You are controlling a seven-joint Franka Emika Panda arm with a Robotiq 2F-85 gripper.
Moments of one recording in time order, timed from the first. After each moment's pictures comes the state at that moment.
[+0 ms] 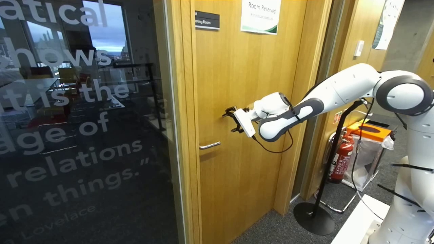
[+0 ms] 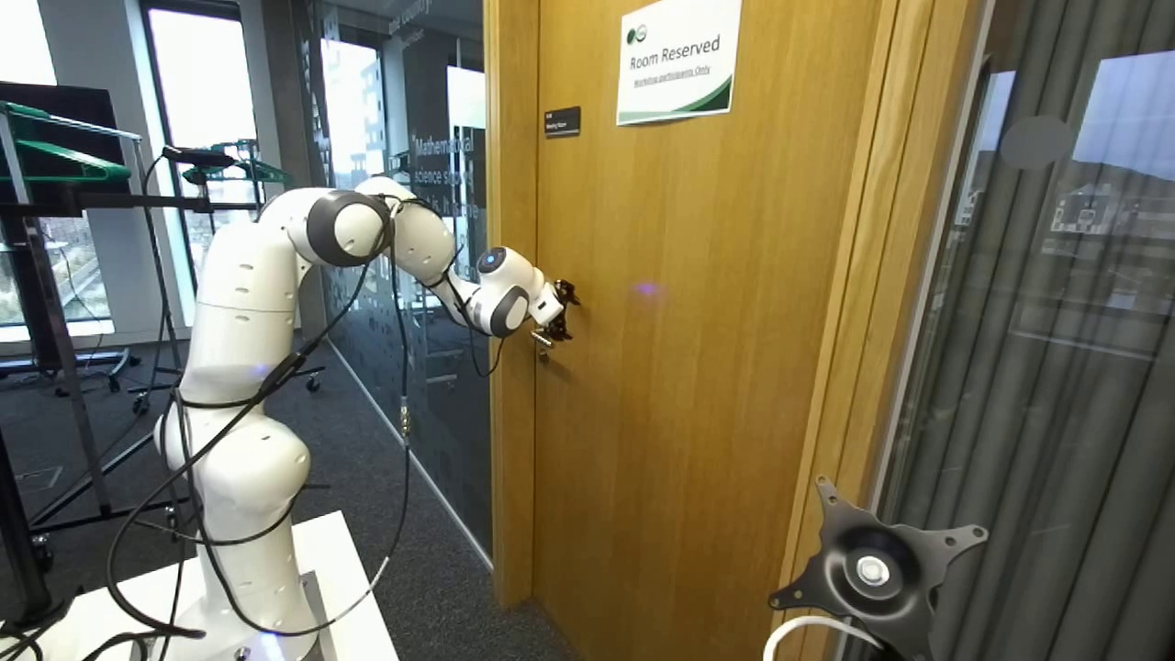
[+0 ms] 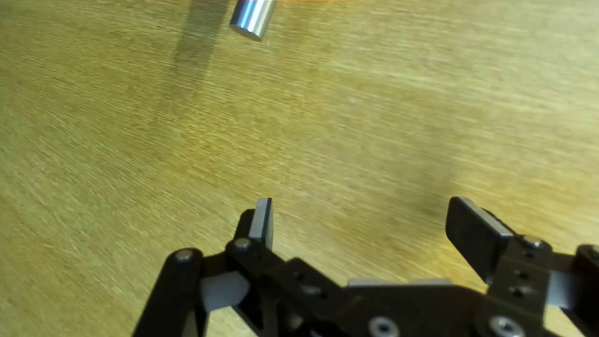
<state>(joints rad) 0.40 0.25 -0.09 -2.04 0.06 3.30 1.35</state>
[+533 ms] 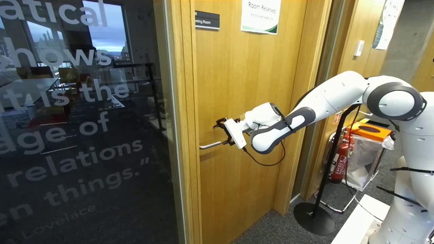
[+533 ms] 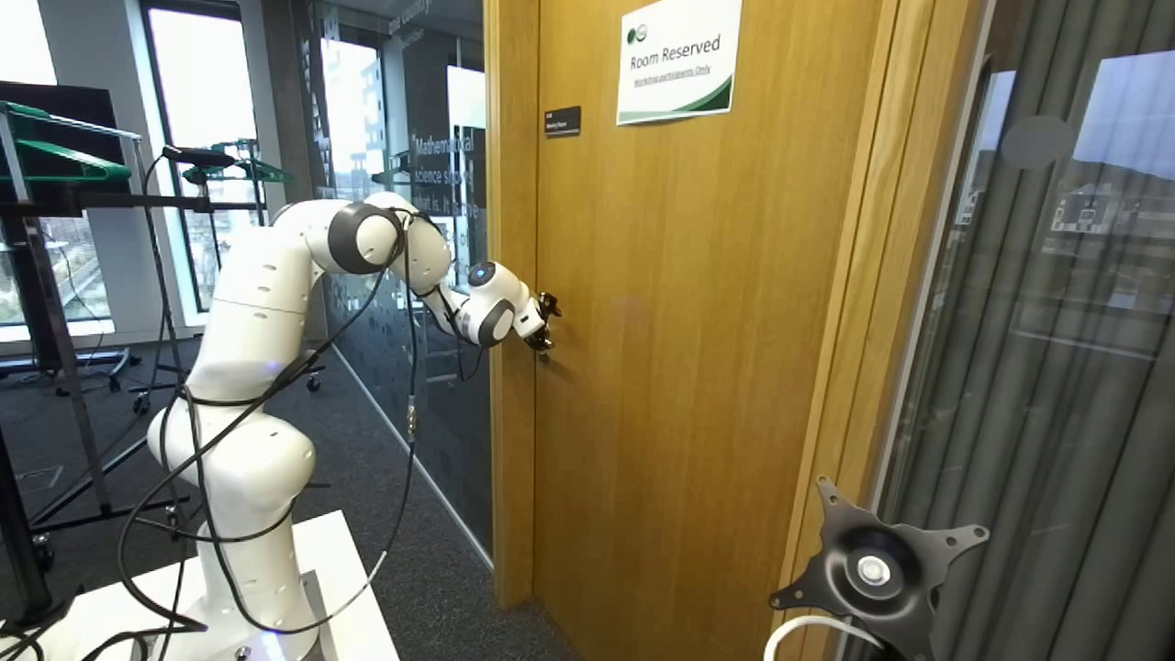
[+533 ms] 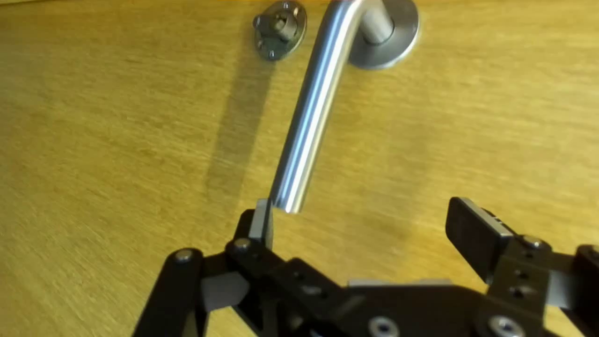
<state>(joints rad) 0.49 0.35 -0.07 -1.99 0.12 3.33 1.44</state>
